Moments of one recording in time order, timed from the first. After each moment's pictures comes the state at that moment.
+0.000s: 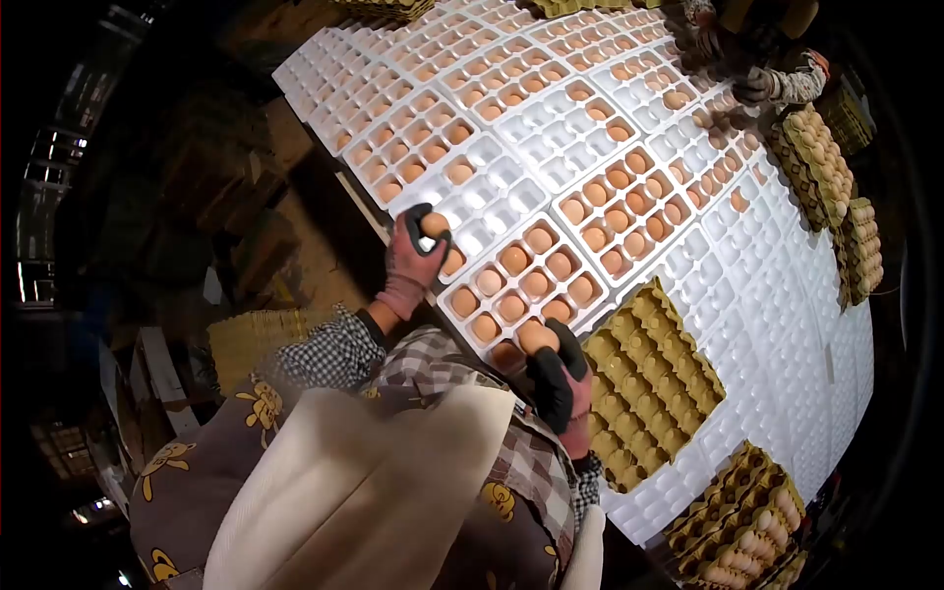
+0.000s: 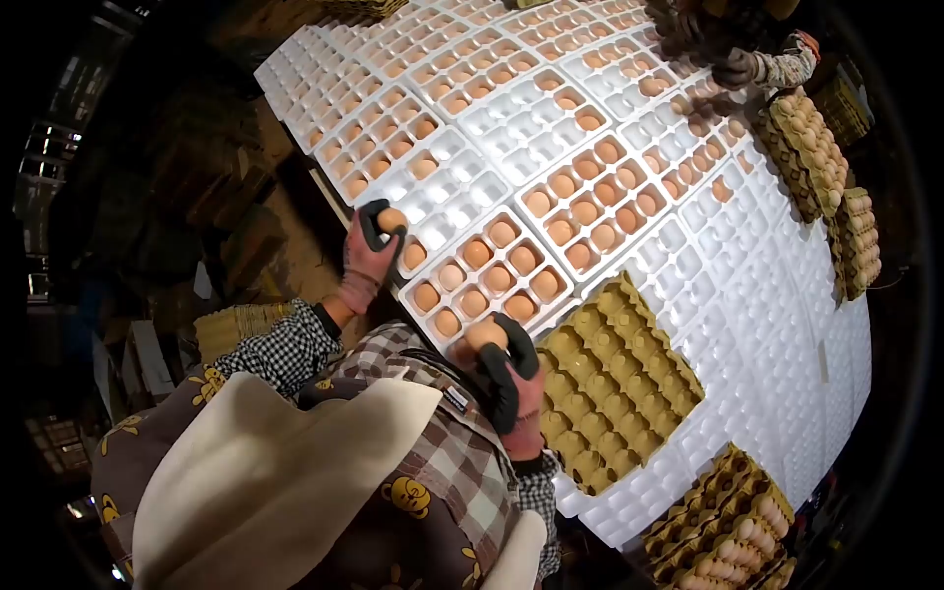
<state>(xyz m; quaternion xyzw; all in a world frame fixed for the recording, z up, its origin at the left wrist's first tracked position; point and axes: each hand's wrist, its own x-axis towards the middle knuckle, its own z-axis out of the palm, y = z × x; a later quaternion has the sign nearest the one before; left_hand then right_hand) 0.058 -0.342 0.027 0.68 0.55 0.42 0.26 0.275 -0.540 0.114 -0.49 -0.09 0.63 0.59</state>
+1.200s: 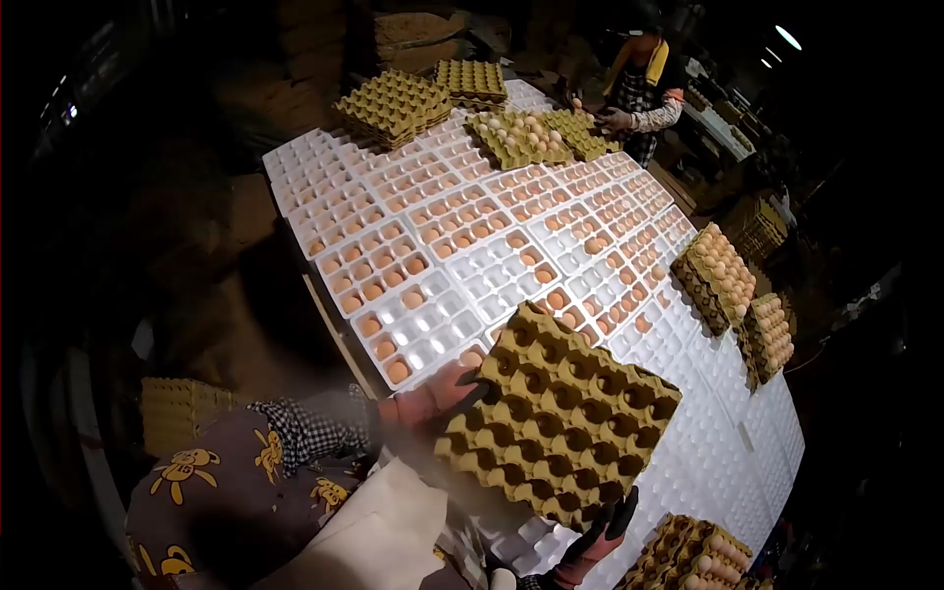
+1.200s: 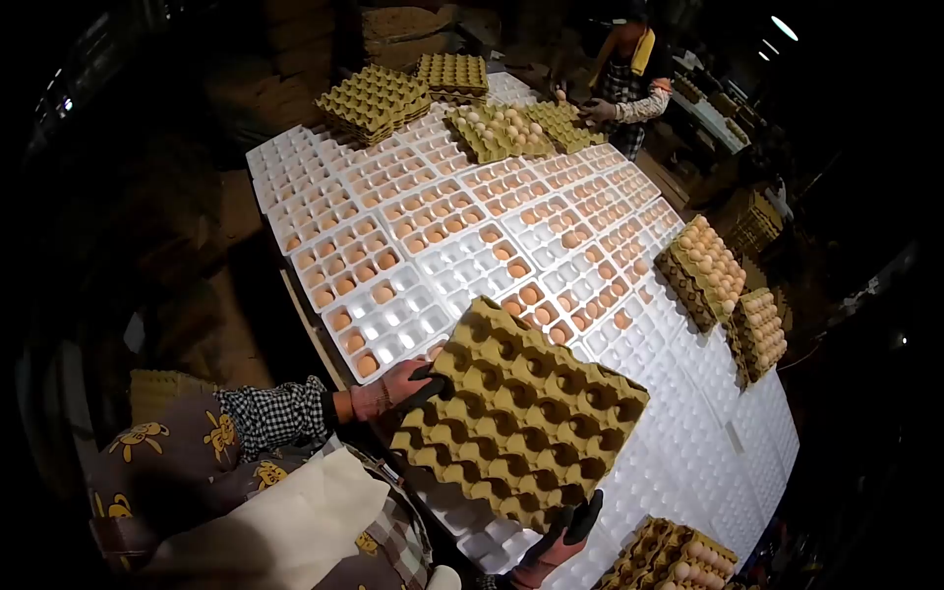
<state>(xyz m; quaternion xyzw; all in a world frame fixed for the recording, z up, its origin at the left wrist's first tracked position) 0.149 -0.371 0.072 0.73 0.30 0.27 0.55 0.345 -0.647 0.168 -0.73 -0.19 0.12 0.65</state>
